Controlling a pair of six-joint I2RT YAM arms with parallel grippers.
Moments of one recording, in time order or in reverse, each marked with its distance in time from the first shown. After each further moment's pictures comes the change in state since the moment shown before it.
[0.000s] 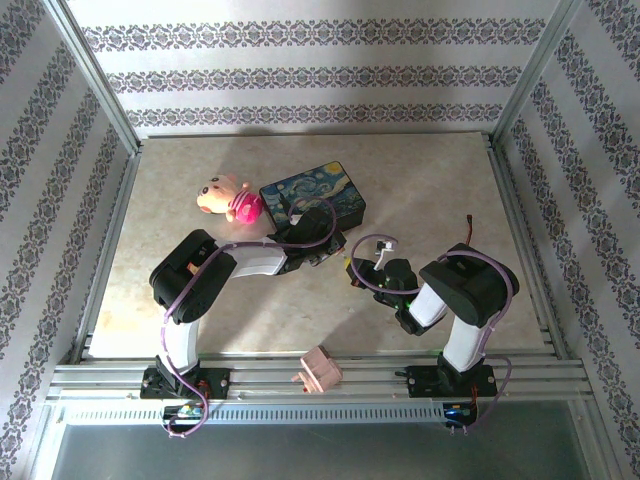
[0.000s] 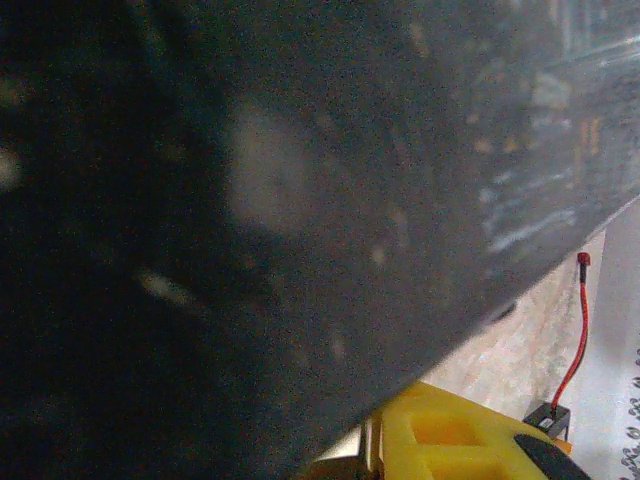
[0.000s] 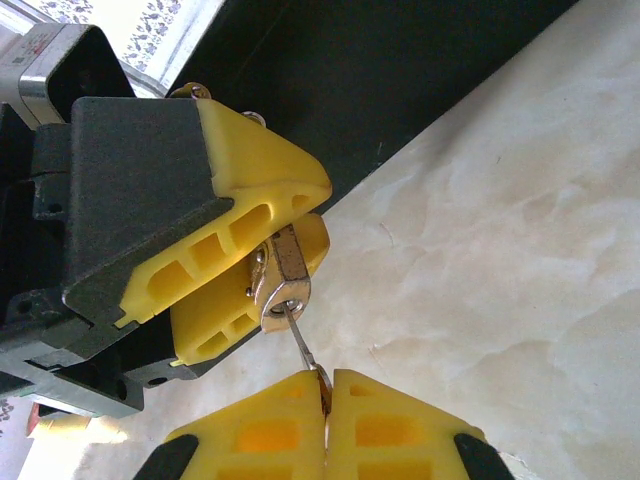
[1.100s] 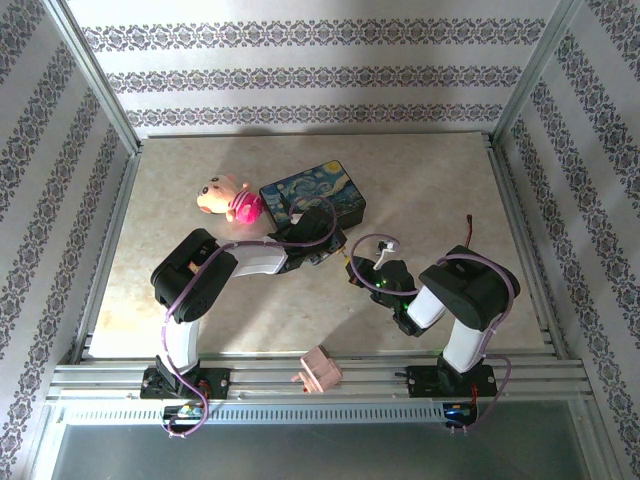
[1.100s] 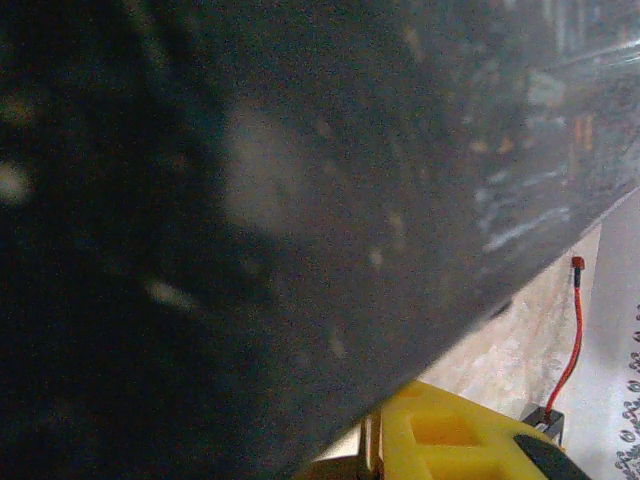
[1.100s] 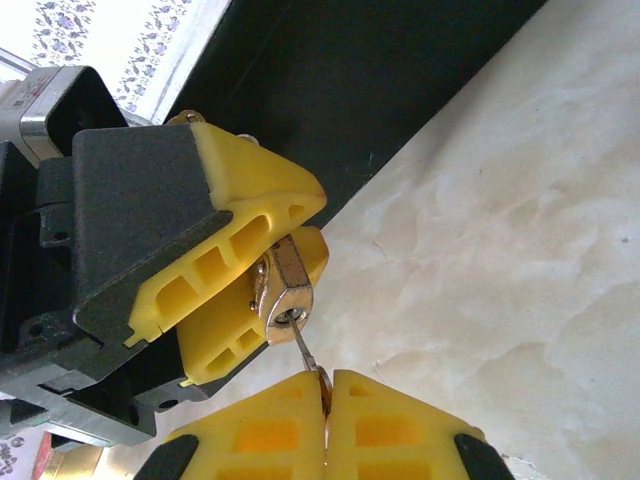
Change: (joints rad) left arm 0.000 0.010 0.012 0.003 0.003 -0.005; right arm 0.045 -0.020 0.005 -0.018 0.116 0.086
